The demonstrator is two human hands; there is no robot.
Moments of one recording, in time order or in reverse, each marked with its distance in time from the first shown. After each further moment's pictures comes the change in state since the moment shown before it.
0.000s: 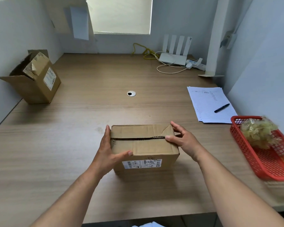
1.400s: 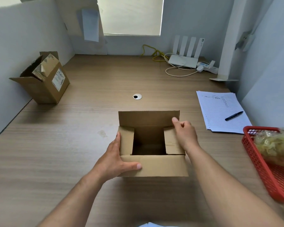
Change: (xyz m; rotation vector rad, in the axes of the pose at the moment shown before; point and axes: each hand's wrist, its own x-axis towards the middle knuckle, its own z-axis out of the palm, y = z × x) left_hand 0.018 0.008 0.011 0.231 -0.147 -0.100; right_hand 0.057 -0.025 0.009 -0.240 0.366 0.124
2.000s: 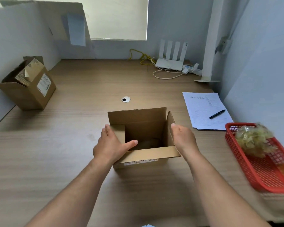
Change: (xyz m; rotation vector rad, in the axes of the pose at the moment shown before) left_hand 0.024 0.061 0.012 0.384 0.280 -0.186; right_hand -0.038 -0.001 -0.041 -0.052 0.027 -0.133
